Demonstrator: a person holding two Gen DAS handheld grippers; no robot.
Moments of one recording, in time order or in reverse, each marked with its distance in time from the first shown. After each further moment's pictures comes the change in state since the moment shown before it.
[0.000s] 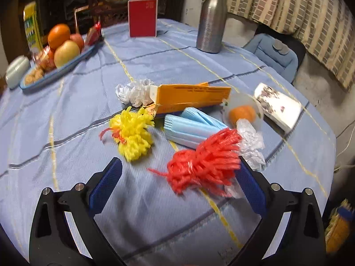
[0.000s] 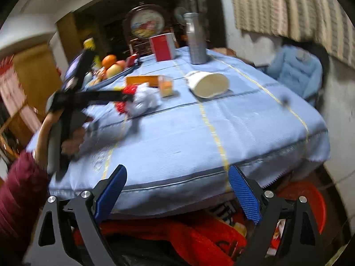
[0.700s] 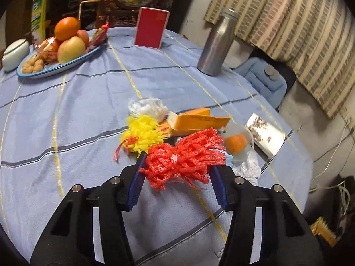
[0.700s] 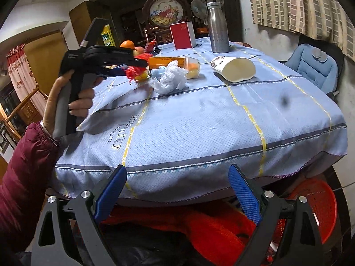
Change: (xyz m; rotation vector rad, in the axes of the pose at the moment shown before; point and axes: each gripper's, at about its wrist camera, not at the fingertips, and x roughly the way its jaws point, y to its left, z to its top) left arm -0.030 0.037 0.015 -0.116 -0.077 -0.122; right arm 0.011 0.014 -0.016 0.004 0.054 0.089
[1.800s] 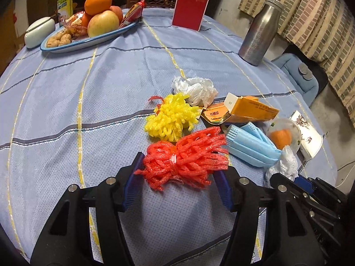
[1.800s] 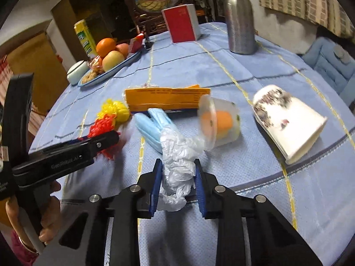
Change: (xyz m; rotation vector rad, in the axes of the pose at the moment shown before) left arm 0.025 0.027 -0.005 -0.093 0.097 0.178; right arm 0.153 0.009 0.149 0.087 0.137 0.008
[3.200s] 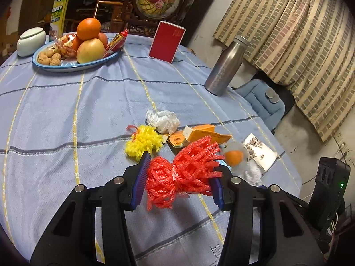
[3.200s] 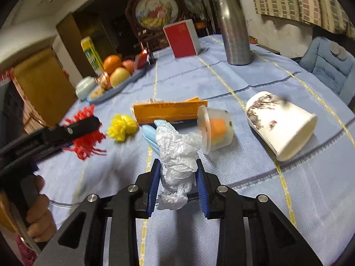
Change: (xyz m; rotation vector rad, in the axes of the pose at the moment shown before) left arm -0.055 0.001 -0.002 -0.016 -0.170 -0.217; right arm -0.032 -0.010 -0.015 0.033 -0.130 0.073
